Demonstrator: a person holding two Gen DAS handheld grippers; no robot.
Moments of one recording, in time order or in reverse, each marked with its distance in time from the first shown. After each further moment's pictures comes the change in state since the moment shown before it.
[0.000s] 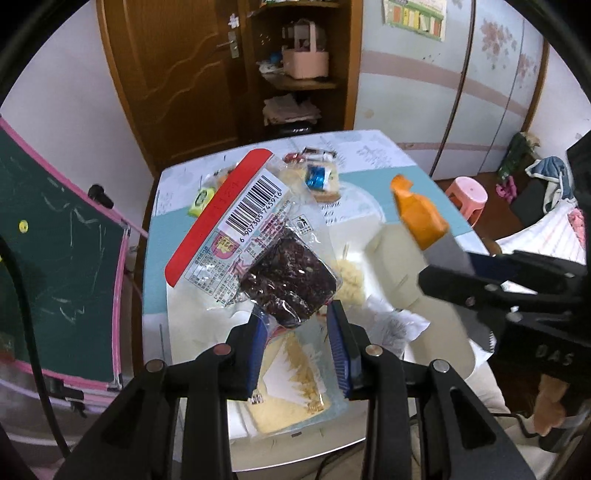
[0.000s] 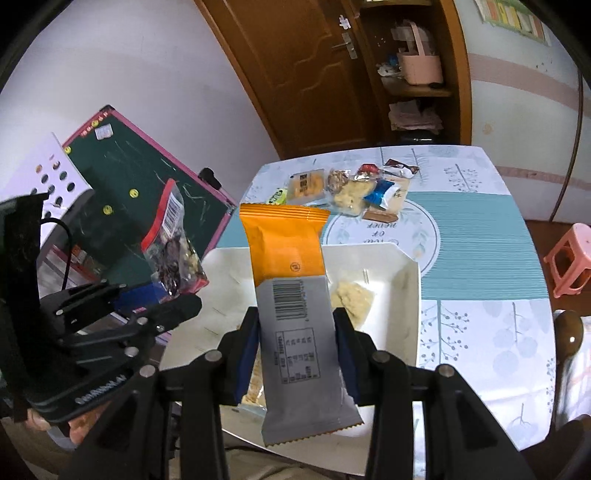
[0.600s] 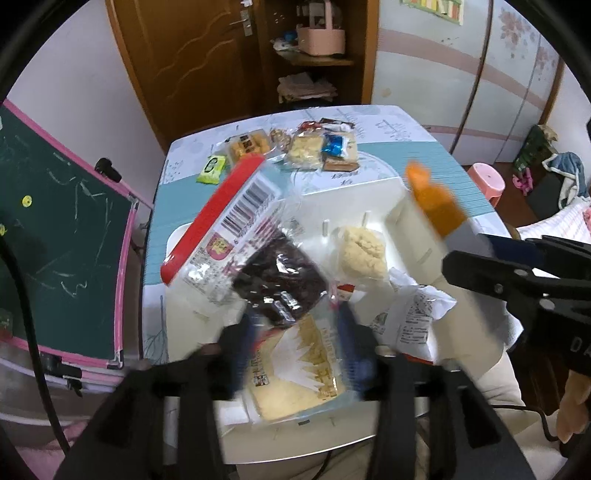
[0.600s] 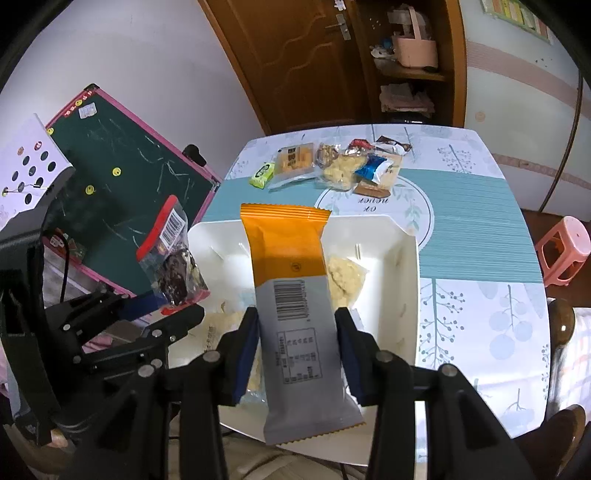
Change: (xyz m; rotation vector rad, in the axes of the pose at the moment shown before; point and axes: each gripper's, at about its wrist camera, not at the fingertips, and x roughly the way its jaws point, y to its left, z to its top) left arm 0.035 0.006 -0.020 -0.030 0.072 0.061; right arm 0.017 0.004 -0.009 -0.001 0.090 -0.057
